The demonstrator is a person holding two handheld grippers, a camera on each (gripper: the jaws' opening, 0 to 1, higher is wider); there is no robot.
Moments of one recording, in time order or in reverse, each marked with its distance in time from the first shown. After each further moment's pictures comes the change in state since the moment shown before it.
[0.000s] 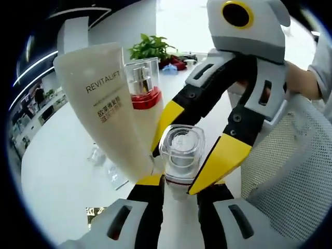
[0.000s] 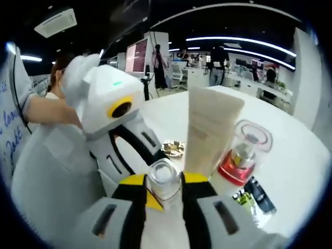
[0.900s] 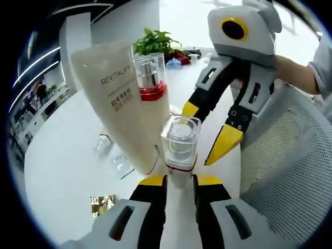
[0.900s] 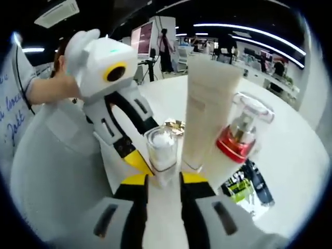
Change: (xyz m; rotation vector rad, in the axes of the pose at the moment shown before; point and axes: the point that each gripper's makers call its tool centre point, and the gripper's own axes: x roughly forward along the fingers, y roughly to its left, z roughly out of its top) left arm -0.014 0.005 -0.011 -0.017 0.059 0.031; right arm -0.008 -0.004 -0.033 -0.031 0.148 0.052
